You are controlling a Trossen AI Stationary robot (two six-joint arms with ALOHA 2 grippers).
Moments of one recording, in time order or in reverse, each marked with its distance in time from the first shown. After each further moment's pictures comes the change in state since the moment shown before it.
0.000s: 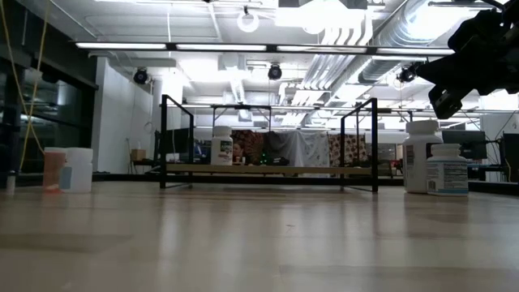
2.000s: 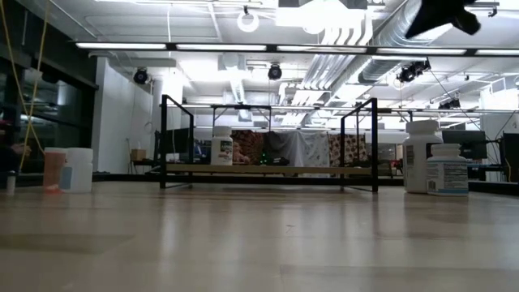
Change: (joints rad) left arm -0.285 -0.810 -0.722 0.465 -0.217 -0.120; right arm -0.302 0.682 1.092 -1.109 0.335 0.353
